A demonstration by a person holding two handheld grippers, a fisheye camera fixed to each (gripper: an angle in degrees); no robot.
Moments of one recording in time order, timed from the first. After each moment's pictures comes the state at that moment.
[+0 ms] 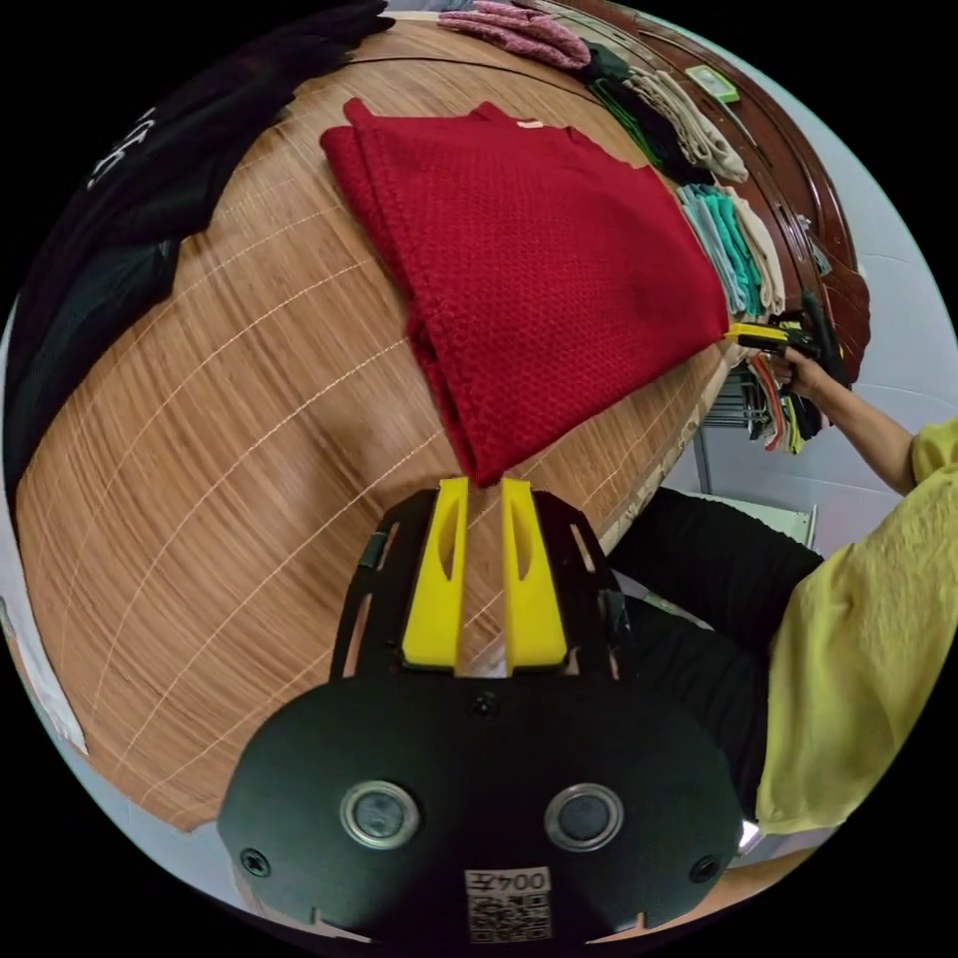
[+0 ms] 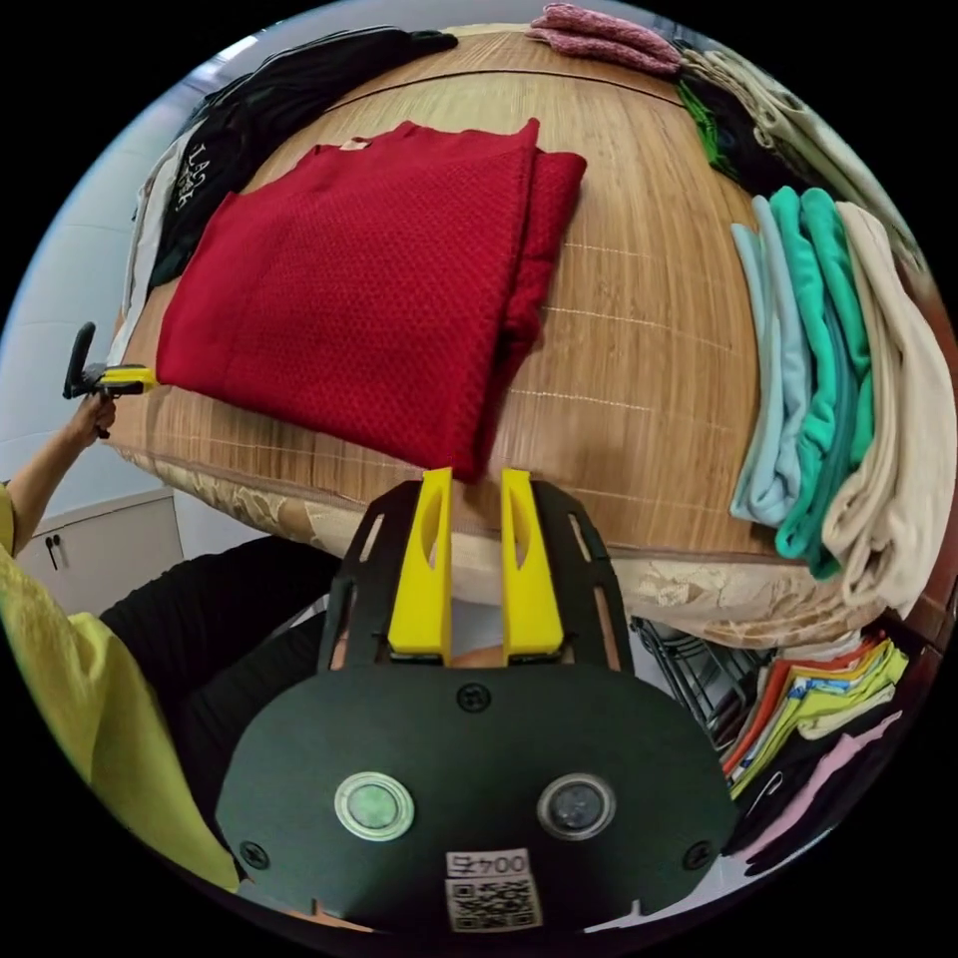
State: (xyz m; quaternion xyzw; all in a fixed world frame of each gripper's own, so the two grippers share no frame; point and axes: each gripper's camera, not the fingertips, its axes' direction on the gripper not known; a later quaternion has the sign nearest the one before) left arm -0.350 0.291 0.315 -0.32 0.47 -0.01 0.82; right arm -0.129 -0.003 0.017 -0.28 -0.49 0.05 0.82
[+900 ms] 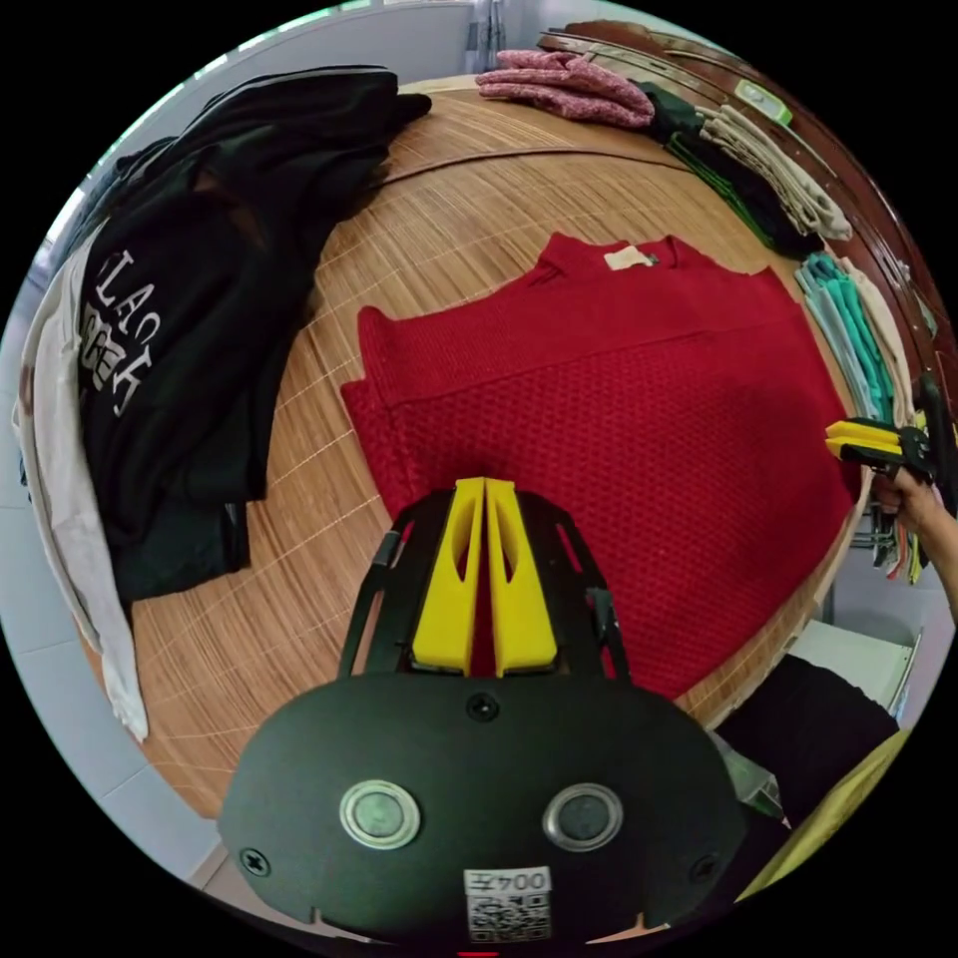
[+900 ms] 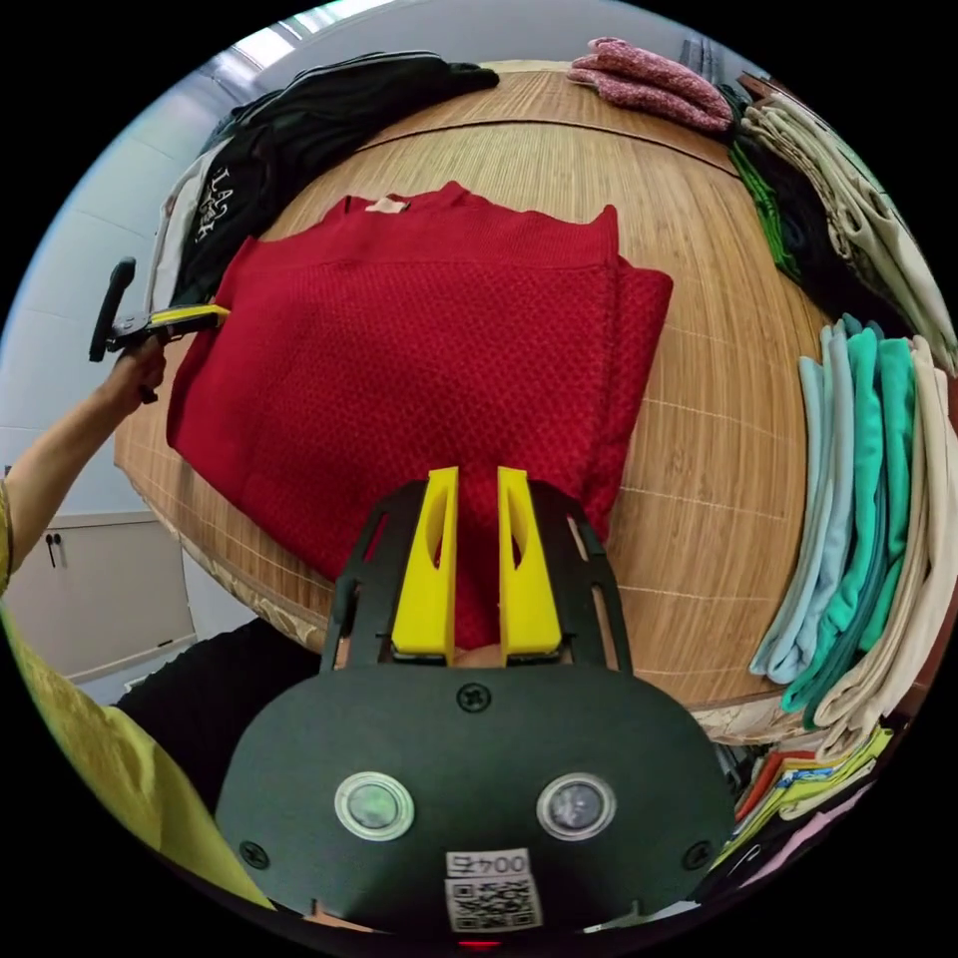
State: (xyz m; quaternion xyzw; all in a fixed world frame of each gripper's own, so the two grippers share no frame) left arm -0.269 0.110 0.308 -0.23 0.29 -0.03 0.93; right arm -0.194 -0.085 0.038 -0.21 -0.51 0.06 0.83
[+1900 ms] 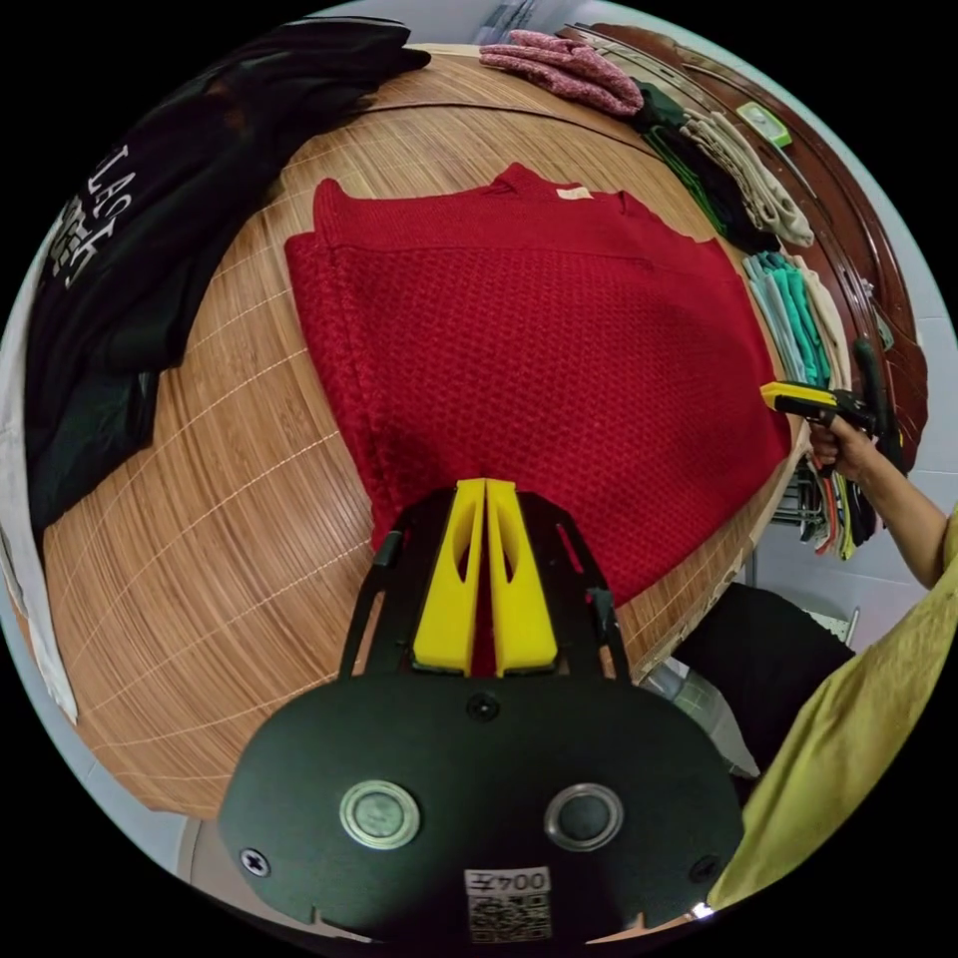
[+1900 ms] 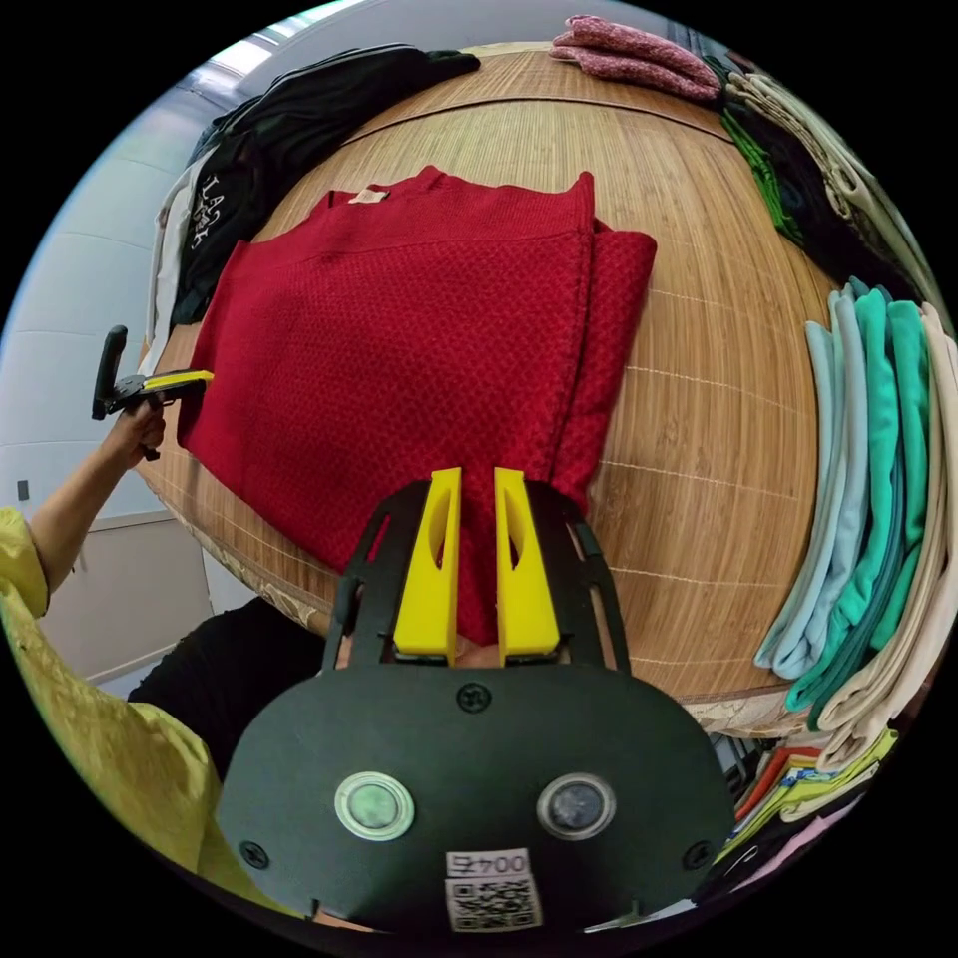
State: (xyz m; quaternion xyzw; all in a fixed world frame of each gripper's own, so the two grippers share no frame) left arm -0.249 0.175 0.330 -0.28 0.40 -0.06 0.87; right arm -0.179 -0.056 0.057 -0.23 -0.53 0.05 0.81
